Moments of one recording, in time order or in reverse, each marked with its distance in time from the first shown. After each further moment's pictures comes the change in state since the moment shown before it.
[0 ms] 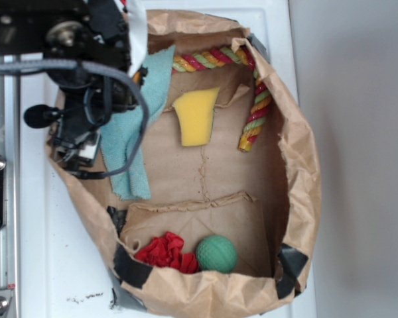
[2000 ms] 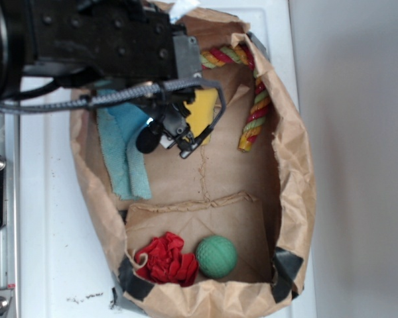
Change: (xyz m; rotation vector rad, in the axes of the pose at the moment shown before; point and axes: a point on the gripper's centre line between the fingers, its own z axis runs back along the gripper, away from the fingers) arm 0.035 0.004 -0.009 0.204 -0.044 1.016
